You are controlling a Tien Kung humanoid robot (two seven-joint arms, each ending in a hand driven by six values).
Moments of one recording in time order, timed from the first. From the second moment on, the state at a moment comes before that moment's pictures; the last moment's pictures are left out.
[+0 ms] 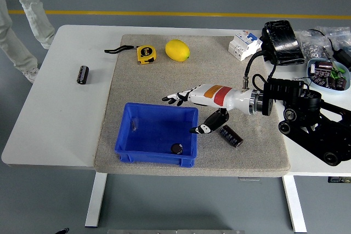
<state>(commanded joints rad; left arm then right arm) -0.14 0.07 -0.92 -0.20 0.92 0.11 0.12 0.81 -0.35 0.55 1.17 -1.79 0.18 0.41</state>
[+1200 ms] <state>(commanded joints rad) -0.14 0.07 -0.93 -0.19 0.92 0.11 0.11 0.50 -0.45 0.83 1.28 -1.81 0.26 0.31</state>
